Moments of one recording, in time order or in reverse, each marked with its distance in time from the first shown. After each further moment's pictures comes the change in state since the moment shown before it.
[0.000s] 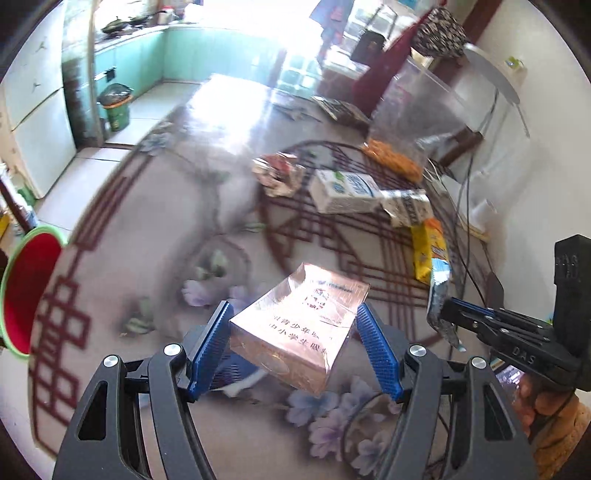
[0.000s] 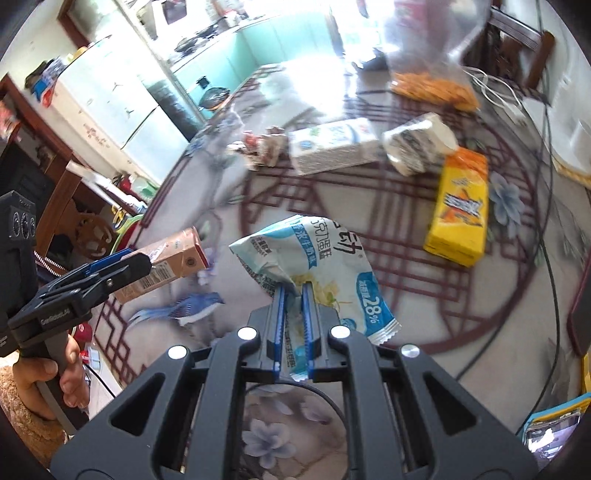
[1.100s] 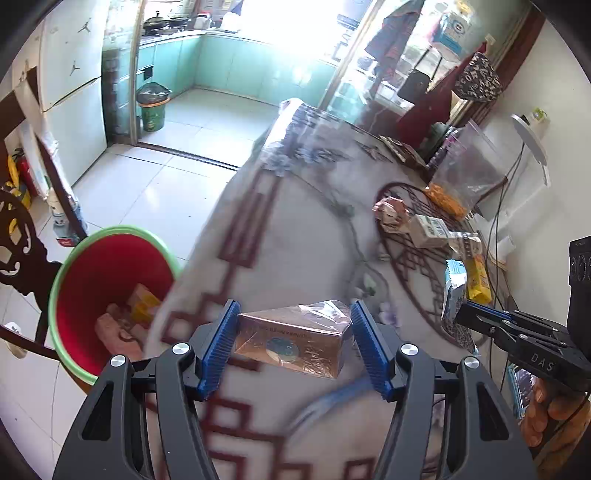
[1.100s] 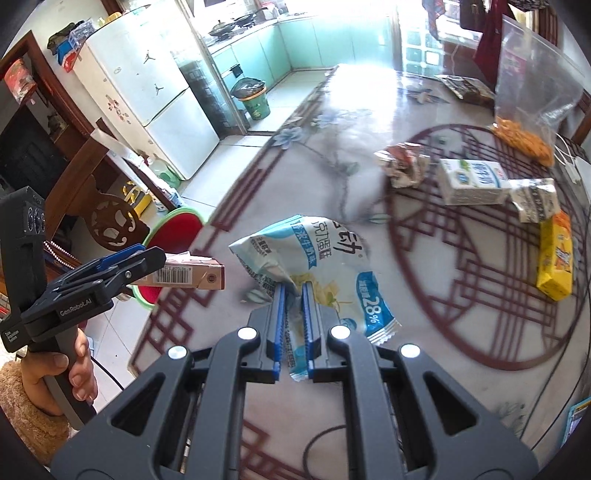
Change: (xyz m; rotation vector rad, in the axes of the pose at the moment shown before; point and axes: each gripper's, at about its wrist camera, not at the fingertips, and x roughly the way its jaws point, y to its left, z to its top) left arm -0.059 0.185 0.011 -0.075 -0.057 0.015; right arm 0.059 0.192 0.020 -0.114 0.000 -0.009
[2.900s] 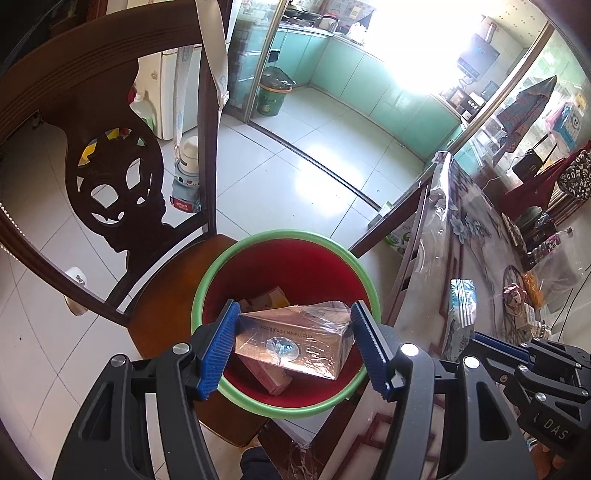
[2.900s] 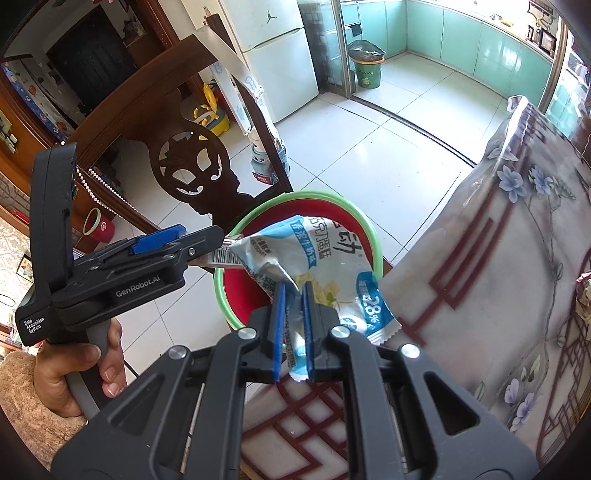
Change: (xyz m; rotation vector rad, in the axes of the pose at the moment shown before) left arm -0.026 0.223 0.006 -0.334 -0.040 0.227; right arm 0.128 0.235 0.049 -0.351 0.178 0.165
